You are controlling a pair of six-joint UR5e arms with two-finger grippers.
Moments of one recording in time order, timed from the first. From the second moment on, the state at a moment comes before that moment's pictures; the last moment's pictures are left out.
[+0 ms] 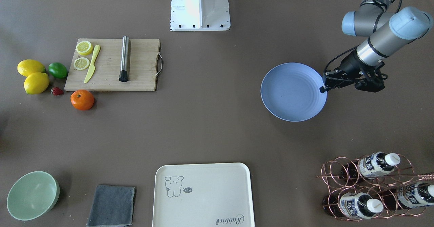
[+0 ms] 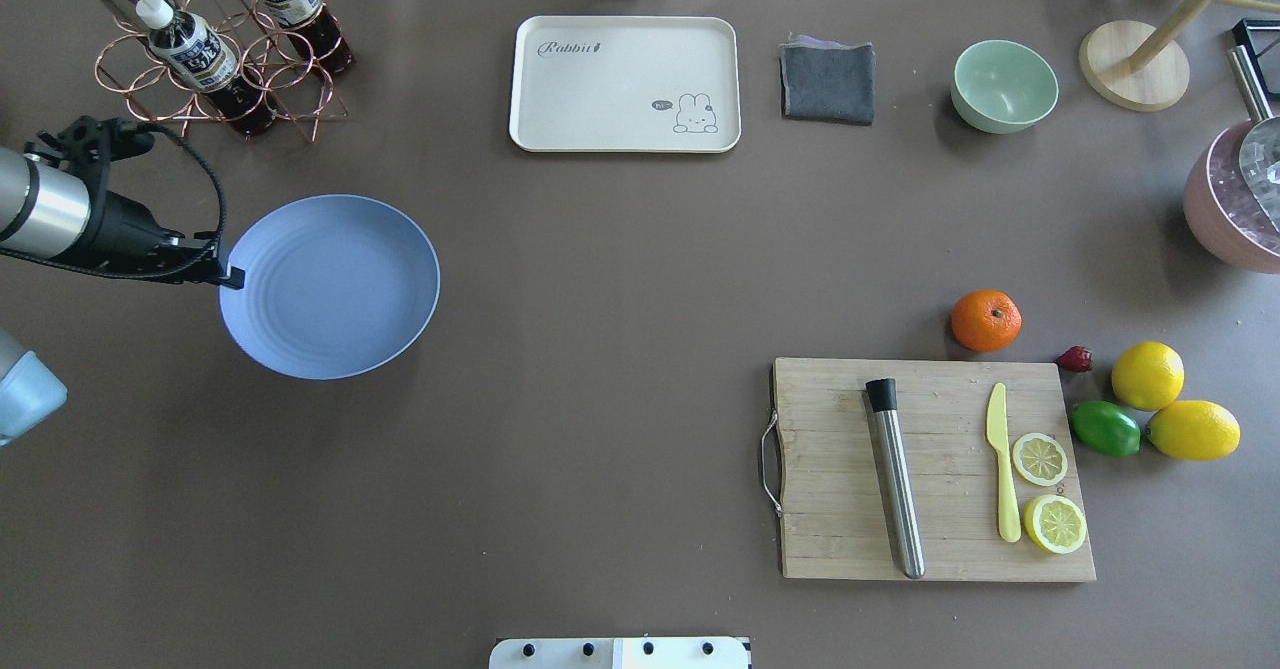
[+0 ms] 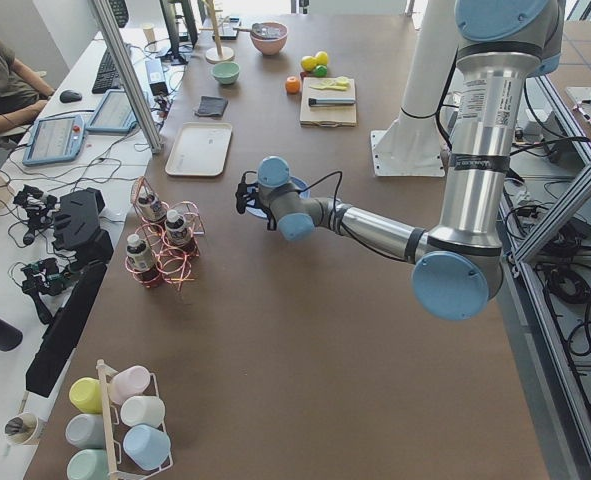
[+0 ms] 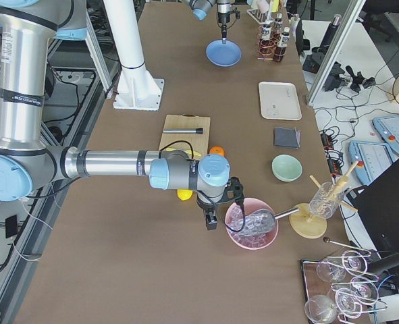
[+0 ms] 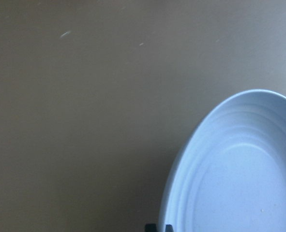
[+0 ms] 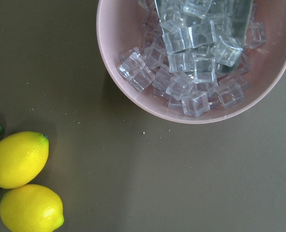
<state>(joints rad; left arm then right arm) -0.87 -1.72 -1.72 -2.26 -2.22 -1.17 1.51 -1.71 1.77 -1.61 2.40 -0.19</state>
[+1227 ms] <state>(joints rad) -0.39 -2.06 -1.70 -2.06 -1.76 -1.53 1.20 -1.43 1.79 -1.61 2.41 0.32</state>
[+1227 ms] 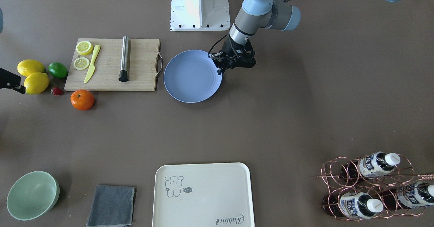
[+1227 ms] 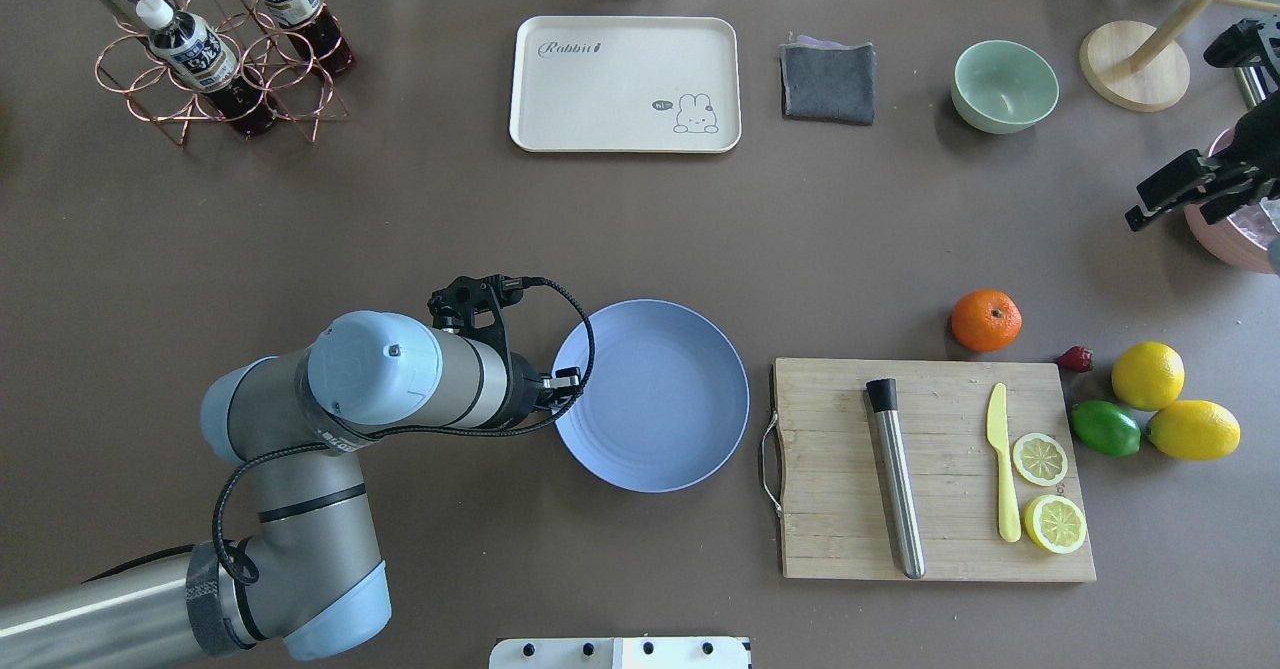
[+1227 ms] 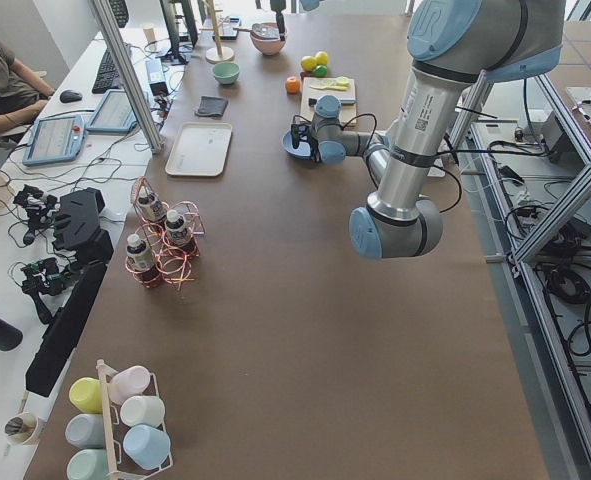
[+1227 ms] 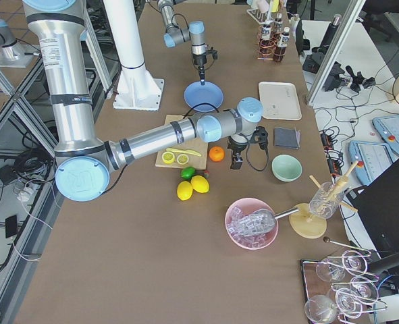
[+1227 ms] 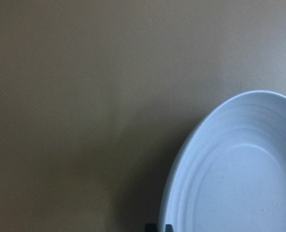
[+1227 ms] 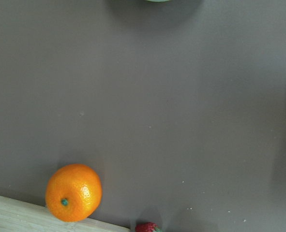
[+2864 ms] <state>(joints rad) -0.40 -2.06 -1.67 -2.06 -1.76 -1.53 0.84 -1.46 1.72 -1.17 2.14 0.86</state>
